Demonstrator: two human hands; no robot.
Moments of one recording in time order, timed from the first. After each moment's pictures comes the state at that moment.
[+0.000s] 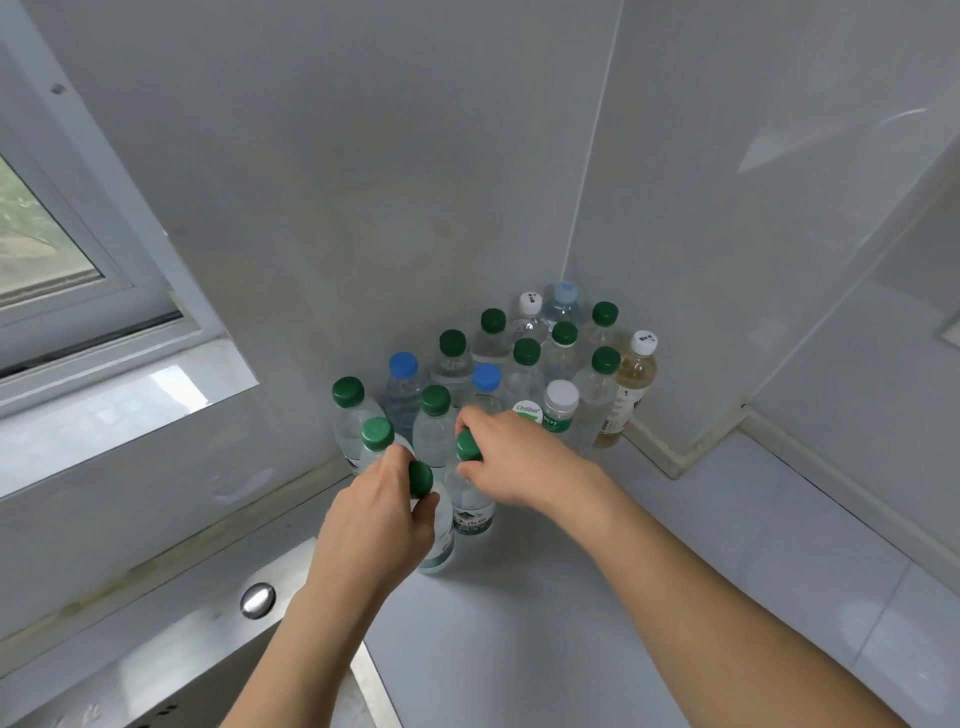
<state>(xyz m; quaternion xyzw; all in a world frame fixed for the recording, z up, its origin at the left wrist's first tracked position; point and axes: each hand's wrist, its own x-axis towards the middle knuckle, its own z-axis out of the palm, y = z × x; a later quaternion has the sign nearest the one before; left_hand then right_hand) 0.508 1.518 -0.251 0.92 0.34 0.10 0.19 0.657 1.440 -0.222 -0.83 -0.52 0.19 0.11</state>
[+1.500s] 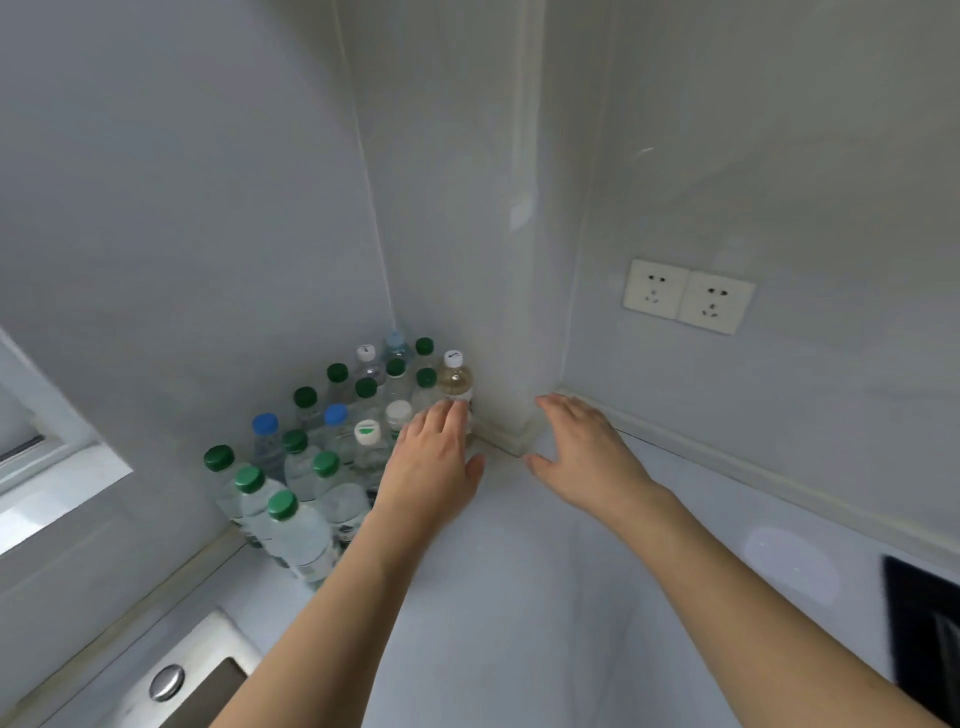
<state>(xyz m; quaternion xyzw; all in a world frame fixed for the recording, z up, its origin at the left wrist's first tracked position) 0.586 1.365 -0.181 0.99 0.07 0.11 0.11 0.641 1.190 -0.151 -0.94 -0.28 0.01 0.18</state>
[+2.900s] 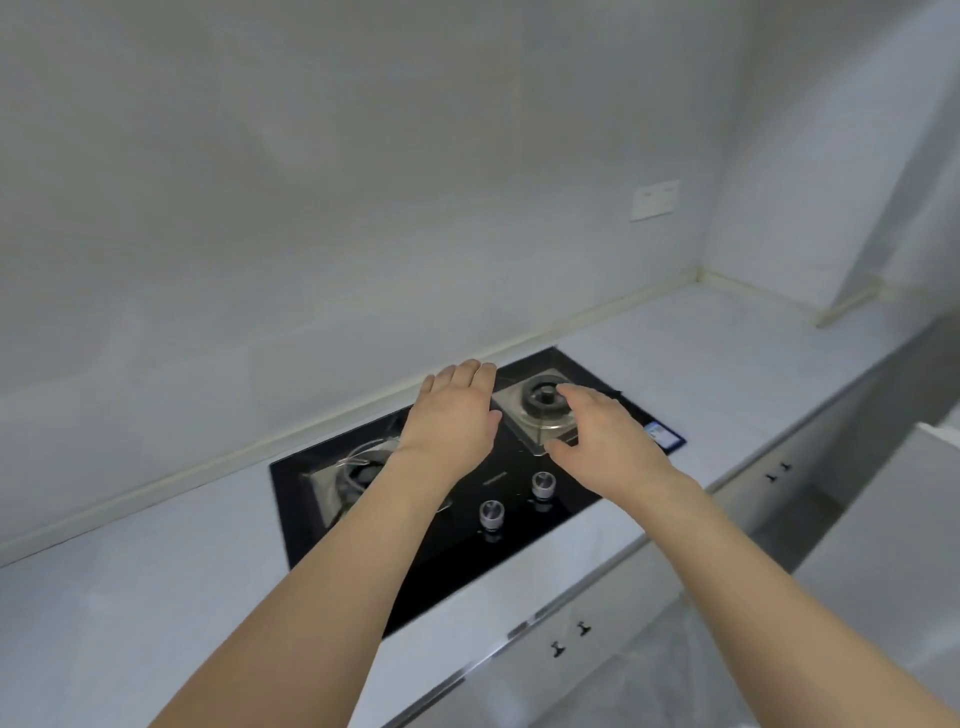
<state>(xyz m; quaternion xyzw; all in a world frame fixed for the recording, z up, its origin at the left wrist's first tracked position) 0.390 0.686 -0.130 0.85 -0.52 0.08 0.10 0.237 0.587 -0.128 -0.92 0.30 -0.12 0.20</state>
